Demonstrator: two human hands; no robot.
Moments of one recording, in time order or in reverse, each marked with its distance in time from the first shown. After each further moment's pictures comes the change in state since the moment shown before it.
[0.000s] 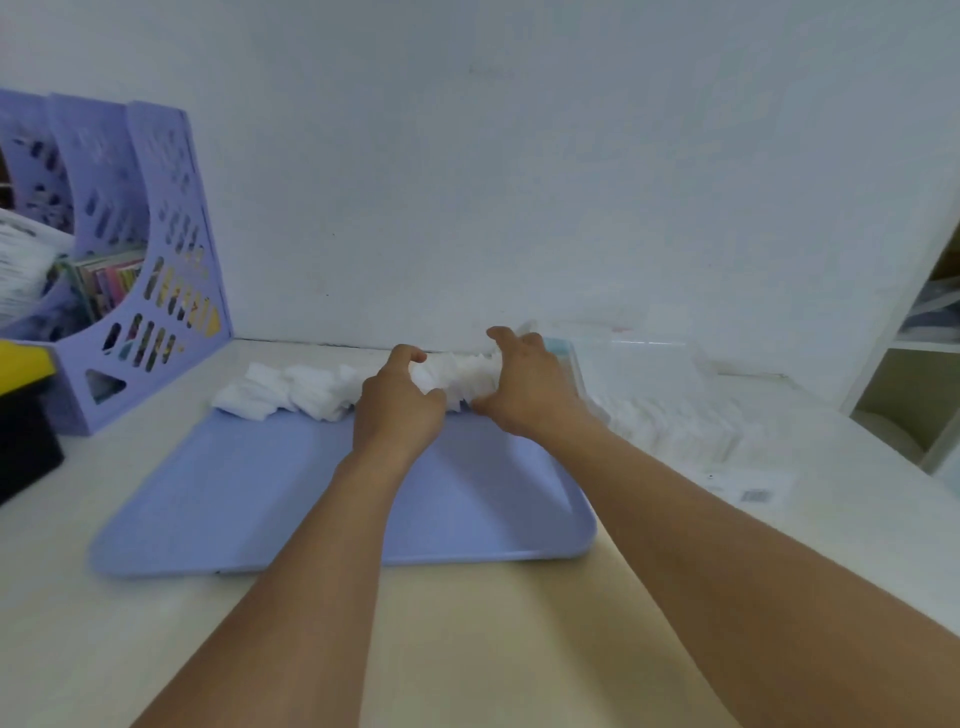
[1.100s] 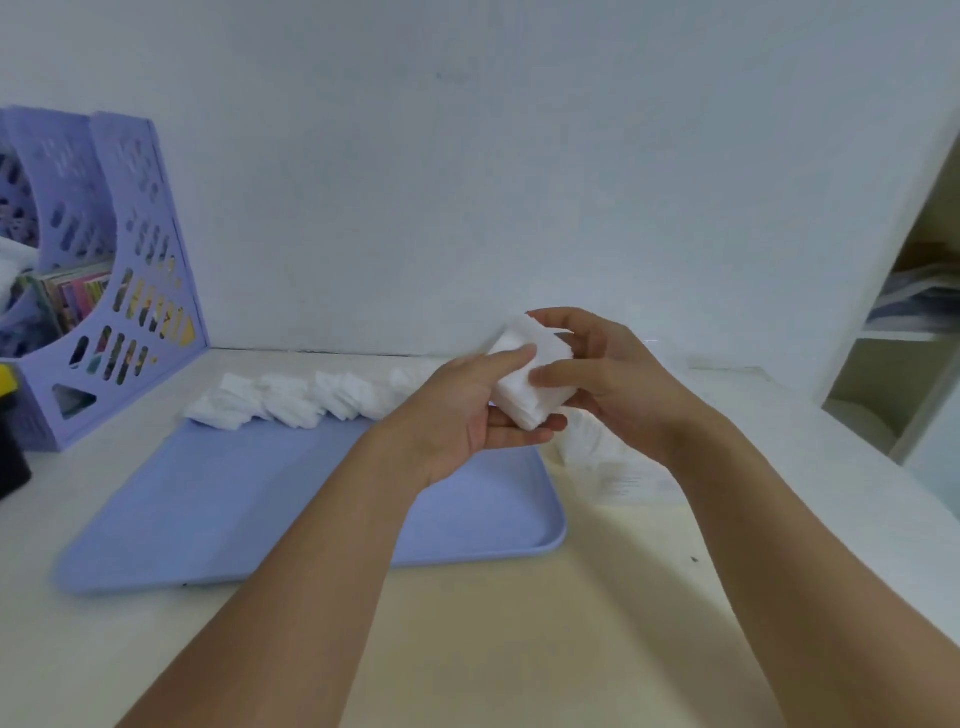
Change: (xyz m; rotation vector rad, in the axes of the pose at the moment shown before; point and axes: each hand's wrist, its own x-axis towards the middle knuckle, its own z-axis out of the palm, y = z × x) left_hand -0.054 0.087 -0.004 -0.851 -0.737 -0.176; right_hand -0.059 0.050 -0.086 1.039 -0.180 -0.089
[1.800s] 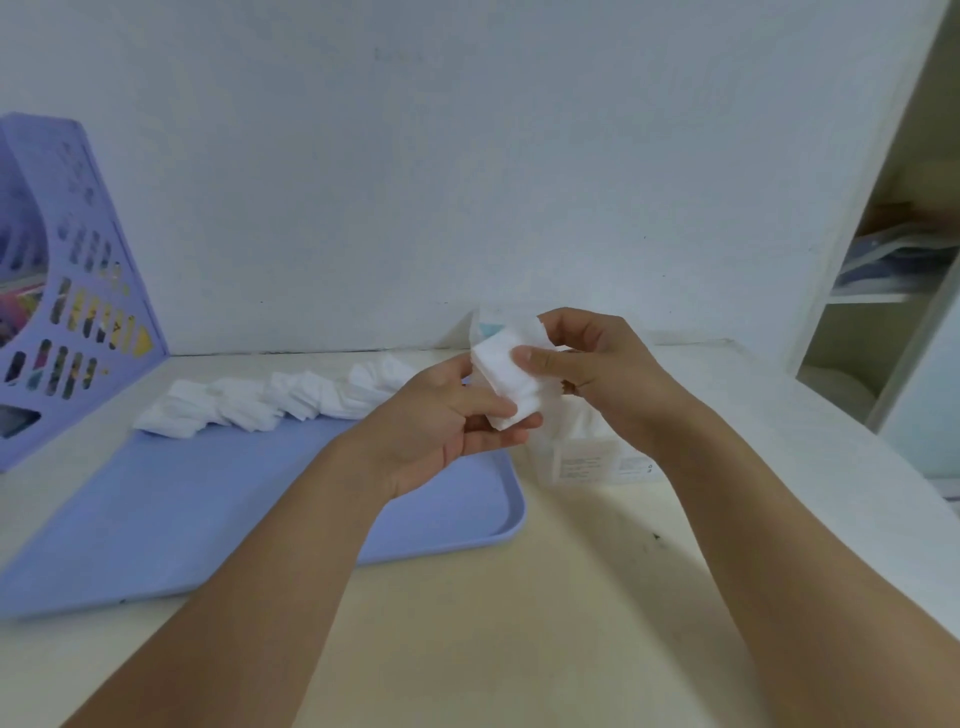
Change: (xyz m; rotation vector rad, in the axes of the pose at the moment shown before) left_hand 0.008 -0.021 0.013 0.019 -0.080 0.006; right_hand -0.018 0.011 -0.024 -0.064 0.173 -0.042
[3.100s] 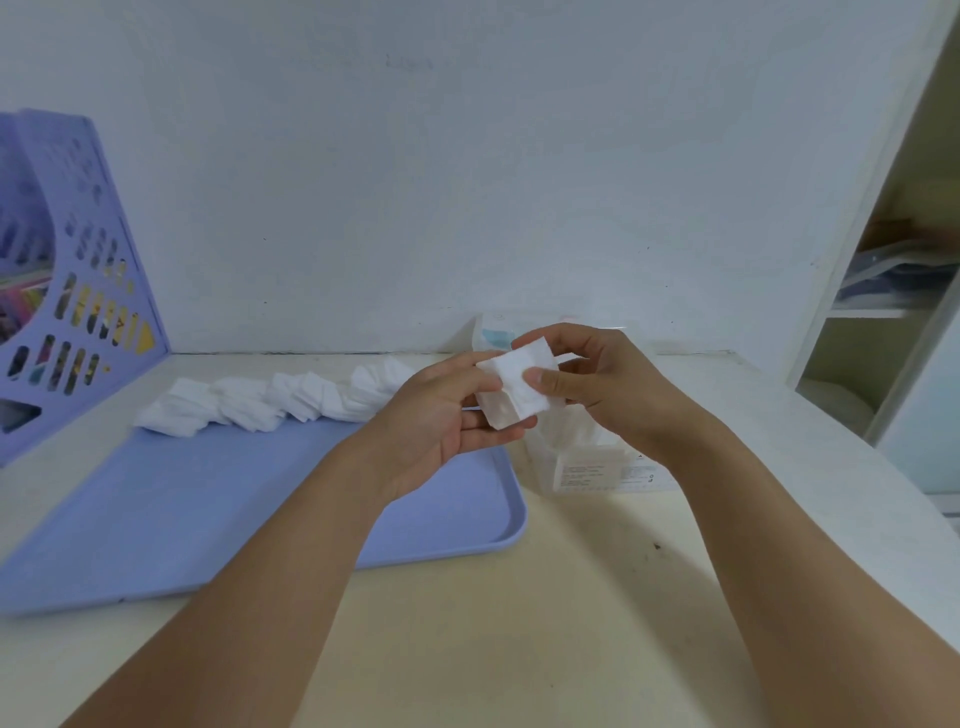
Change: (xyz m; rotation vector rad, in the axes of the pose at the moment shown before) left_hand 0.003 0.000 -0.003 -0.036 0.100 0.020; right_hand 0.004 0.009 -0.009 -0.099 -0.076 -0.028
